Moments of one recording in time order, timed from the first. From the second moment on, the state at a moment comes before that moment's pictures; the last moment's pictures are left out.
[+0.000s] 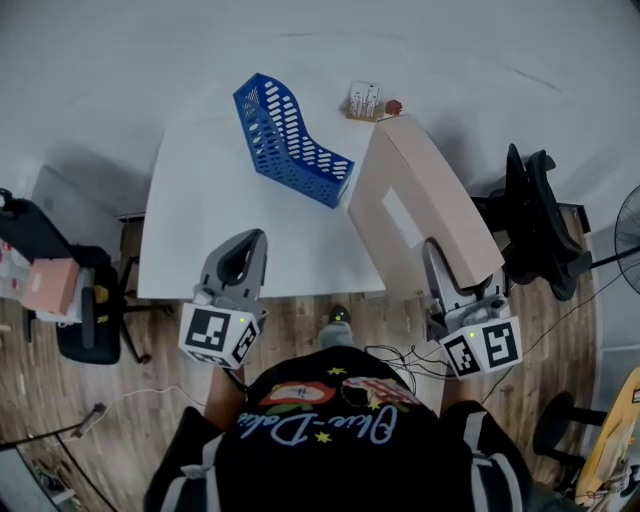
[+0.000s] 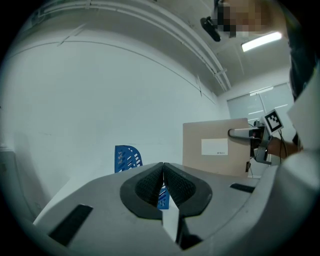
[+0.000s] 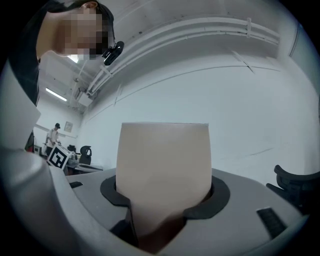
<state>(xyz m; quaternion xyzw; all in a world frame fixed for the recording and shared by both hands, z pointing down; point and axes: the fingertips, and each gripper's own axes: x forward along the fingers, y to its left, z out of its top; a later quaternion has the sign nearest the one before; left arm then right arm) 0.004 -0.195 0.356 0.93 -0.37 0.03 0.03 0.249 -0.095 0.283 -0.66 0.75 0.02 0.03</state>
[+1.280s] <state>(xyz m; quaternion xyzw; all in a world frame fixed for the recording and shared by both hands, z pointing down) 0.025 -0.272 0.357 0.88 -0.47 0.01 0.08 0.269 -0.247 0.216 -0.50 0.86 0.06 0.08</state>
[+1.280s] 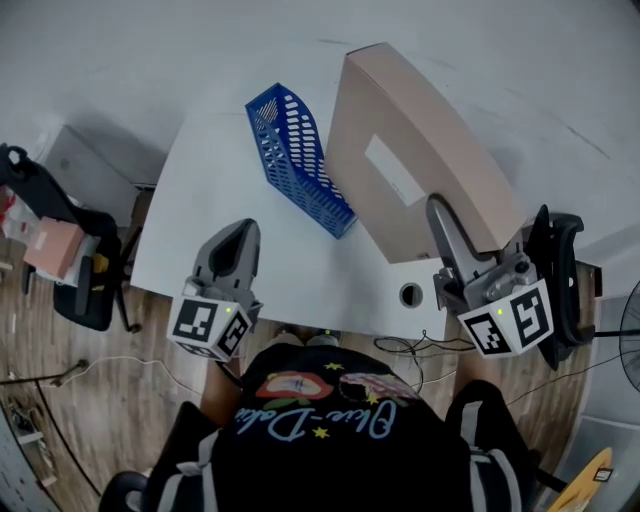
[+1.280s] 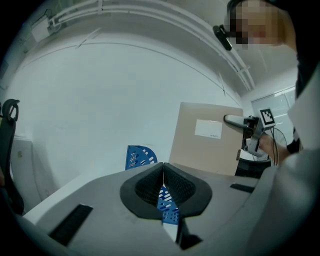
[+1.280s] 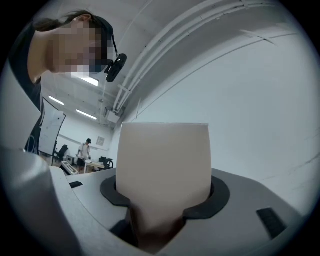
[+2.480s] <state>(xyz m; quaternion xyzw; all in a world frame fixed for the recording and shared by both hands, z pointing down) -0.017 -0.314 0.352 0.88 -0.47 -0.01 0.08 0.221 -0.286 0.201 -0.47 0.88 0.05 0.10</state>
